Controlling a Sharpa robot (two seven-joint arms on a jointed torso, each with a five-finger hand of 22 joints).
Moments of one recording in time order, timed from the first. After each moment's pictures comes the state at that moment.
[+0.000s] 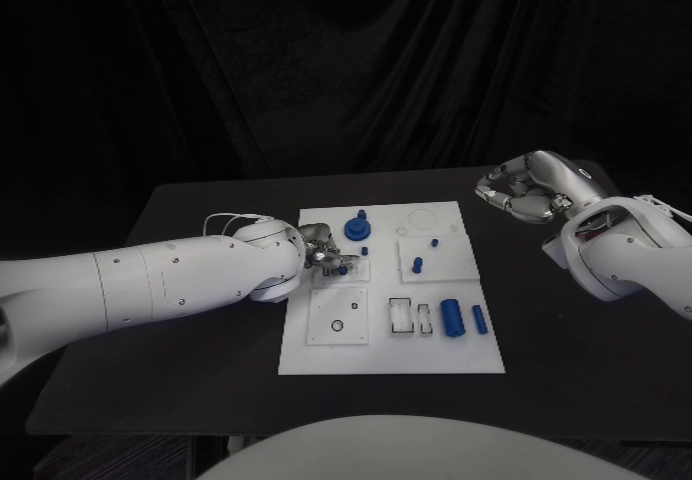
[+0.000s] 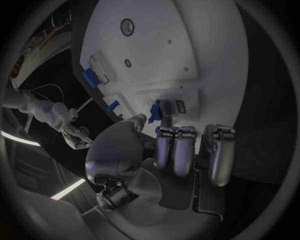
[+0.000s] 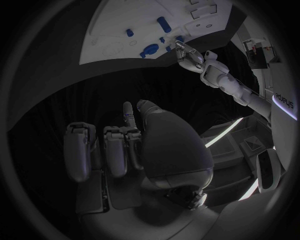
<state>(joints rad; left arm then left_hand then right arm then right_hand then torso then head) 1.19 -0.65 -0.21 1.41 -1.12 -0.17 -0.48 0.91 0.01 0.18 0.29 0.14 0.99 0.06 0.26 1.01 1.47 -0.02 1.57 1.31 1.47 -0.07 1.57 1.31 0.01 1.47 0.04 1.57 1.31 1.32 -0.98 -0.25 1.56 -1.23 -0.67 -0.01 1.39 -0.02 0.18 0.28 0.39 0.96 0.12 0.14 0.33 1.47 0.03 1.57 1.31 1.47 -0.03 1.57 1.31 0.01 1.46 0.08 1.48 1.31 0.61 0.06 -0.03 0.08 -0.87</state>
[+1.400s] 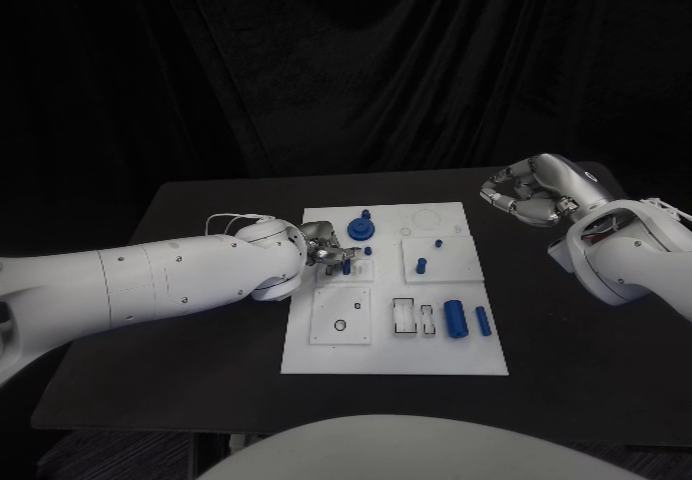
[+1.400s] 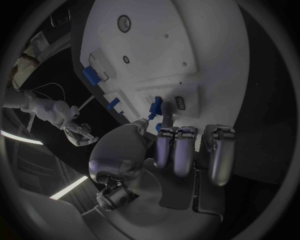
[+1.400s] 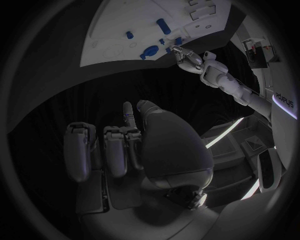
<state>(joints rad) 1.19 -0.66 -0.21 1.40 -1.12 -0.20 -0.44 0.88 0.10 0.10 0.29 0.21 1.00 0.05 0.29 1.15 1.46 -0.02 1.57 1.31 1.47 -0.07 1.57 1.31 0.01 1.47 0.05 1.57 1.31 1.32 -0.98 -0.25 1.57 -1.23 -0.65 -0.02 1.39 -0.02 0.18 0.29 0.39 0.96 0.12 0.13 0.33 1.47 0.03 1.57 1.31 1.47 -0.03 1.57 1.31 0.01 1.46 0.08 1.48 1.31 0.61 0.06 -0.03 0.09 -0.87</state>
